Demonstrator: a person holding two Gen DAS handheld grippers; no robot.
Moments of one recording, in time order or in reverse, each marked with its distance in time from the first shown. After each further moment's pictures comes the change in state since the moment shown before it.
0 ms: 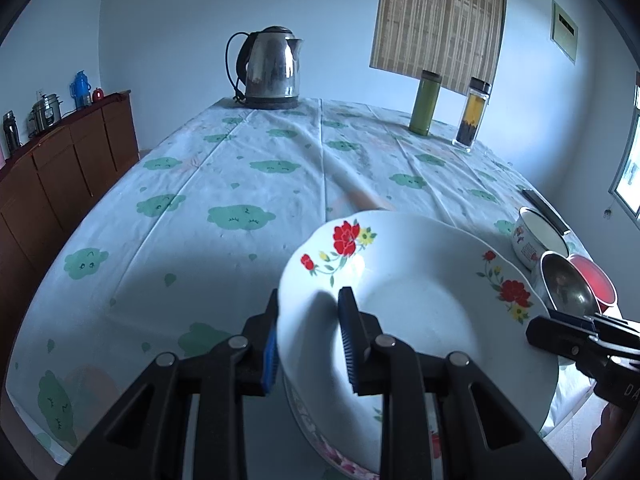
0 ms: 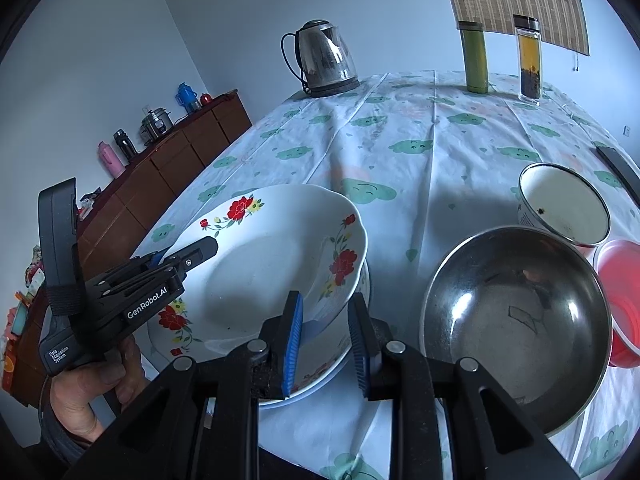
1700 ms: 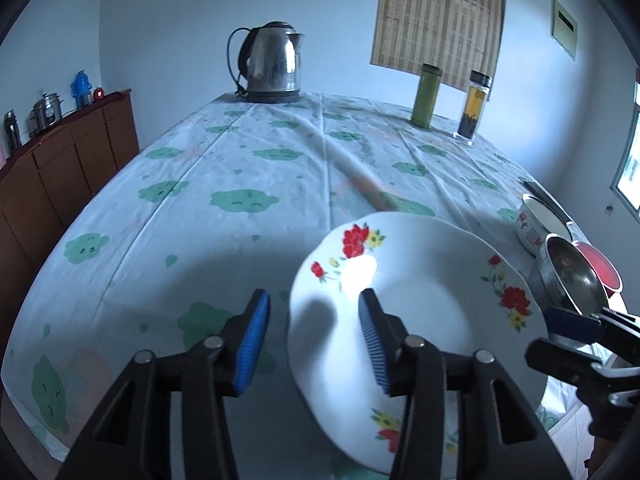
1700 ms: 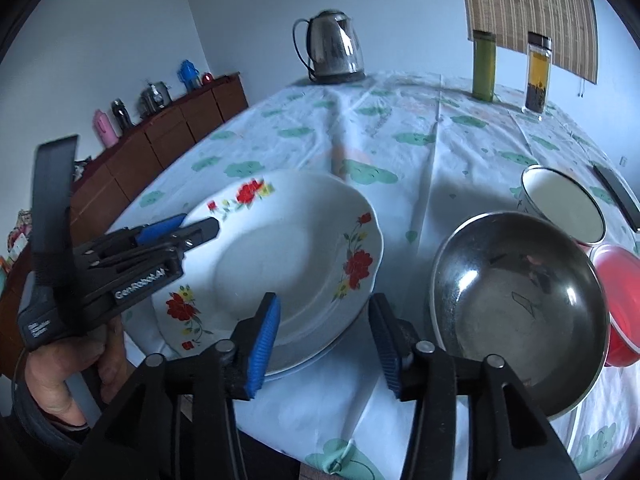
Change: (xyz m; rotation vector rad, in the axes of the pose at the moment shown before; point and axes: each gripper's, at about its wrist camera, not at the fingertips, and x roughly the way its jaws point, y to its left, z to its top) left arm 0.002 0.007 -0.015 -0.004 0.004 0.009; right arm 0.000 0.016 -0.021 -0.102 0.015 -0.044
